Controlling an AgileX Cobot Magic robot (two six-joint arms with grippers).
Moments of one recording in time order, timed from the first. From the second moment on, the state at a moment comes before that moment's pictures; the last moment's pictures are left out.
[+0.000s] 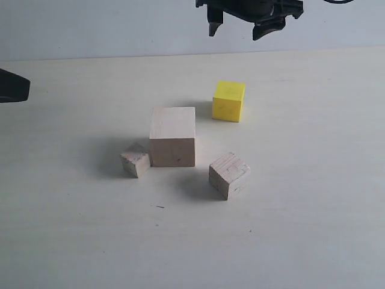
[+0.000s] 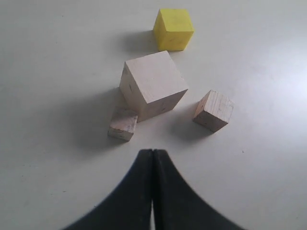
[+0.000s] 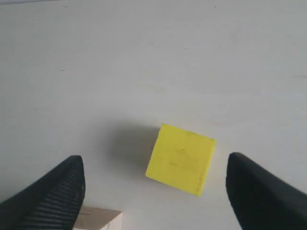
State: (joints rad) left arm -0.29 0.96 -0.83 -0.50 0.78 0.36; right arm 0.41 2.05 -1.86 -0.03 0.92 0.41
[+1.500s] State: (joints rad) left arm -0.39 0.95 -0.83 -0.49 0.88 0.36; right arm 0.39 2.36 -2.13 0.01 1.13 0.71
